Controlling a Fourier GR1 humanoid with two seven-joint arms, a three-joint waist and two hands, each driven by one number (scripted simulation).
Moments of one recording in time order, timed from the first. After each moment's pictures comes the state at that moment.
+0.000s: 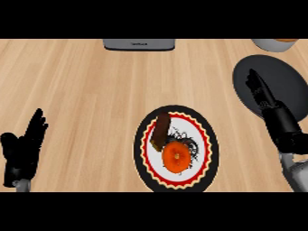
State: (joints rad) left arm 0.04 0.42 -0.17 -1.45 0.24 0.39 0.10; right arm -0.21 -0.53 0.32 -1.52 -0.24 -0.22 -0.16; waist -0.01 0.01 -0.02
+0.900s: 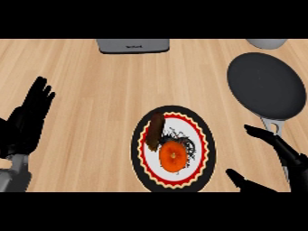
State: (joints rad) left arm -0.12 0.41 -0.10 -1.56 0.35 0.27 0.14; right arm 0.16 -0.64 0.44 -2.00 0.17 -0.55 0.05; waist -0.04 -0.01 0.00
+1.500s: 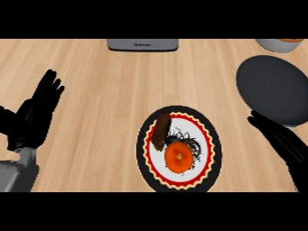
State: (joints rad) left arm -0.18 0.37 -0.12 -1.57 0.32 0.27 0.18; right arm 0.02 -0.83 0.47 -2.24 0.41 -0.25 0.55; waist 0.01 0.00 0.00
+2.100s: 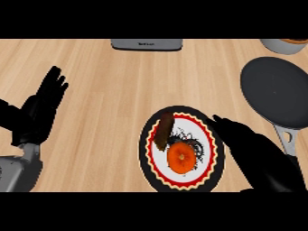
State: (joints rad) left arm -0.21 0.36 -0.12 -1.56 0.30 0.25 0.19; right arm -0.34 -0.69 0.67 -2.07 0.29 0.22 0.95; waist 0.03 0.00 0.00
